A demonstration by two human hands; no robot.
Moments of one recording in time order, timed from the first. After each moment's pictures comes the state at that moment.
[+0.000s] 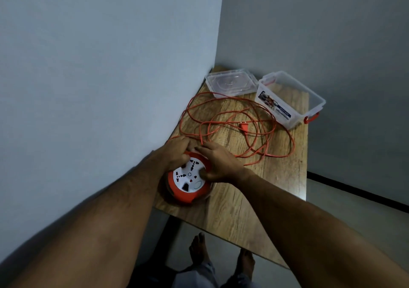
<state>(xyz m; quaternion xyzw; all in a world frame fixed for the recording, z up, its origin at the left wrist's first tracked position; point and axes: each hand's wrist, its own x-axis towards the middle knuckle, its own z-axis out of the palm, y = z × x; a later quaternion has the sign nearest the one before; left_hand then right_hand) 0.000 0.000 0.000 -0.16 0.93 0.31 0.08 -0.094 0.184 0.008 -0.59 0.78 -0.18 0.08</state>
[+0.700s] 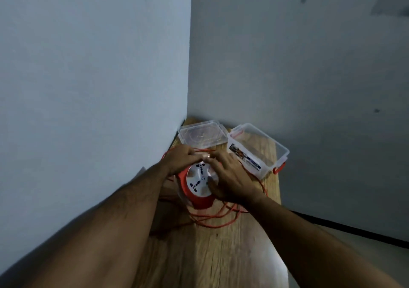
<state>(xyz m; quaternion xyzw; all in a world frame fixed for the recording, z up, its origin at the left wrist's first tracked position) -0.159 -0.005 0.102 -0.11 0.90 0.43 -0.01 -0.218 0.209 0.091 -0.59 0.77 -0.19 -0.16</state>
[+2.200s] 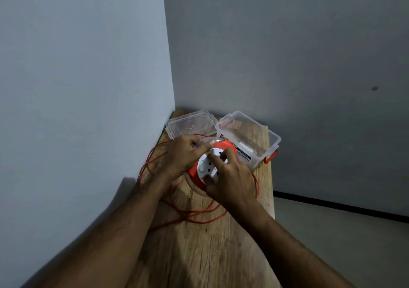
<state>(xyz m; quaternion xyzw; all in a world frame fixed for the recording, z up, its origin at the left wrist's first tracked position) -0.194 0.069 0.111 -0.10 0.87 0.43 -0.20 -0.195 0.245 0.108 -0.35 0.90 -0.20 -0.15</state>
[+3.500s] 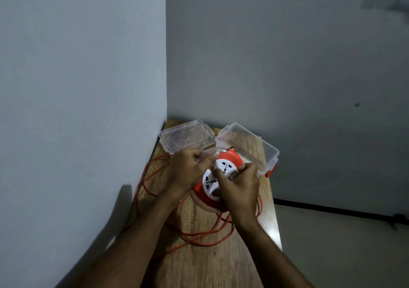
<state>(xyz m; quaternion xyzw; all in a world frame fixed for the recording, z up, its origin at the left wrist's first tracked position) -0.197 0.035 0.115 -0.08 0.84 0.48 -0.26 -0.196 0.180 0.127 0.01 0.82 -0.57 -0.05</state>
